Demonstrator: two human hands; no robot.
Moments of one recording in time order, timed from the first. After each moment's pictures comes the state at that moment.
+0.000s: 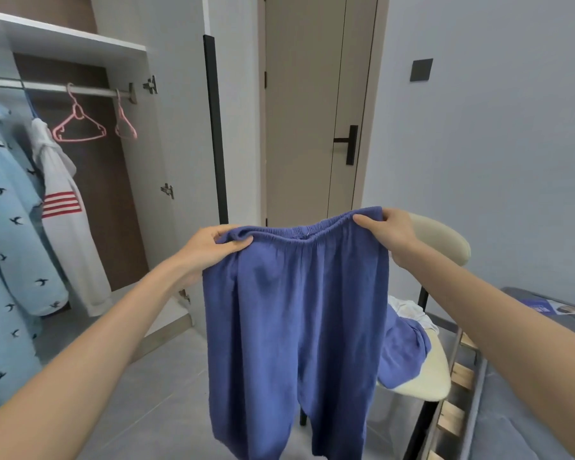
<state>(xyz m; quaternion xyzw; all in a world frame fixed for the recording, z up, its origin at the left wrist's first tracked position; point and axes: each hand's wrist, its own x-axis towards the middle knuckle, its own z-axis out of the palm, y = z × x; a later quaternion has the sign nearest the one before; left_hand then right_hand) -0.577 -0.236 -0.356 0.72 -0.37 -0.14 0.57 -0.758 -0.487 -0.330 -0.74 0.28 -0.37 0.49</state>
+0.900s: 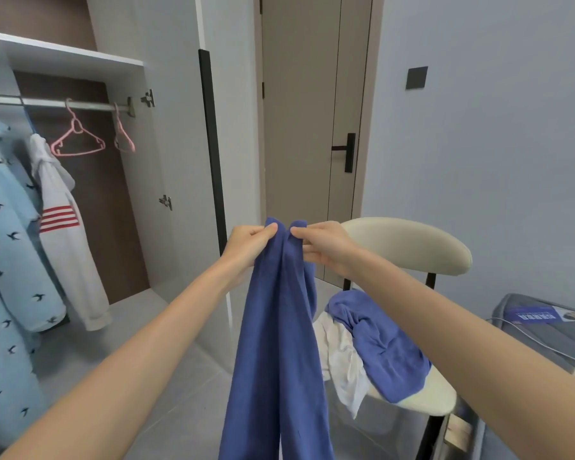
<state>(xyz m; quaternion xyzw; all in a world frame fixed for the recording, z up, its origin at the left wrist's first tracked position) -0.610 -0.305 -0.337 0.72 -0.28 -0.12 0.62 -0.712 -0.423 -0.320 -0.72 0.19 -0.20 0.64</state>
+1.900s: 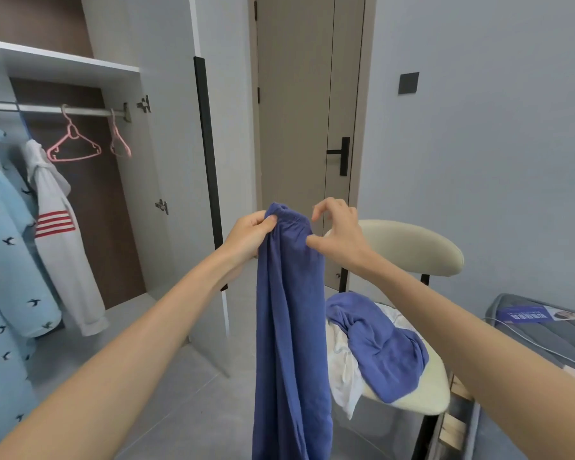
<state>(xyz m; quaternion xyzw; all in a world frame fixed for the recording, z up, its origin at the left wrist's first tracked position) -0.632 -0.301 -0.311 0.69 -0.37 -0.13 0.61 -0.743 -0.438 -0.316 -0.87 0.11 -0.37 0.29</state>
